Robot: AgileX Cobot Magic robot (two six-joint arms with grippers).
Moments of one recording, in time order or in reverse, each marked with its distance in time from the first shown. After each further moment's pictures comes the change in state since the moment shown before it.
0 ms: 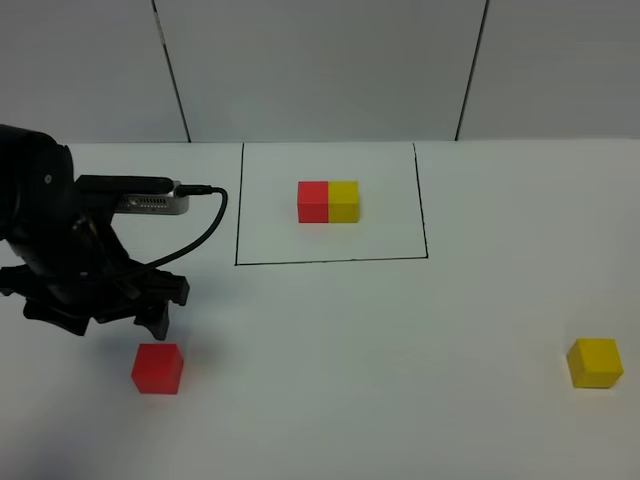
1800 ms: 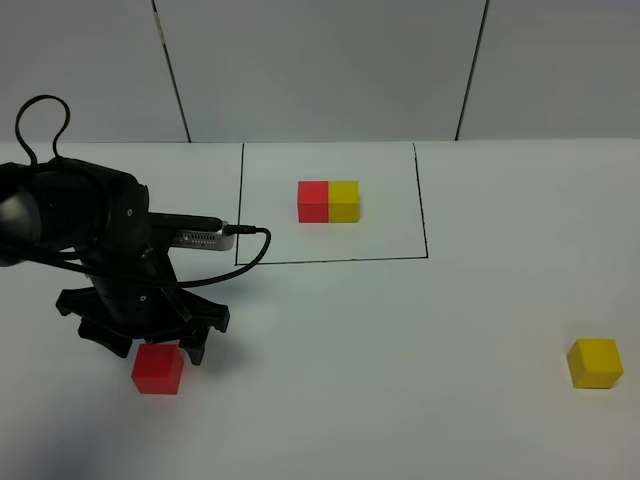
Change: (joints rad) left arm -0.055 0.200 -0.029 0.011 -0.076 -0.021; right arm 0.000 0.000 0.000 0.000 0.000 0.000
